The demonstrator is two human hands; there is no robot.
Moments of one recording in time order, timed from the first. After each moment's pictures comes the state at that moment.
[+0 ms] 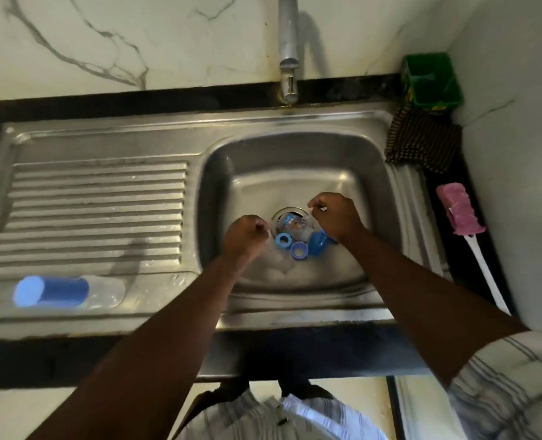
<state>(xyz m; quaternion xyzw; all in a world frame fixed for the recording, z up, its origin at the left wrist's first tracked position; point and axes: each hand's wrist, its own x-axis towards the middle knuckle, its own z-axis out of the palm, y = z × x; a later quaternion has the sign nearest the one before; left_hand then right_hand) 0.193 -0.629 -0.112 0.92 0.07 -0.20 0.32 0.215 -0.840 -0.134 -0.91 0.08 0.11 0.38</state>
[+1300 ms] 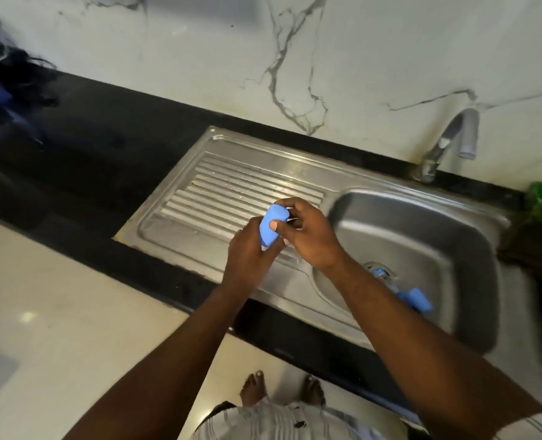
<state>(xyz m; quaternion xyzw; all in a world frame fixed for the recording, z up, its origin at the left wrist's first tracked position) 0.059 -0.432 -0.010 0.88 0.13 0.14 0.42 0.139 -0.555 0.024 -0.75 -0.20 0.15 0.61</state>
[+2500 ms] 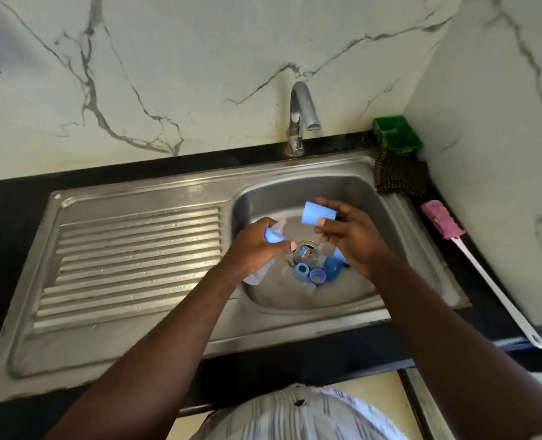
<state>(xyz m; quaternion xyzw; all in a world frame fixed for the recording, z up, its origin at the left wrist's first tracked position) 0.187 -0.555 -0.005 0.85 -0.09 -0.21 0.48 0.148 -0.767 0.008 -0.62 0.15 0.04 0.77</state>
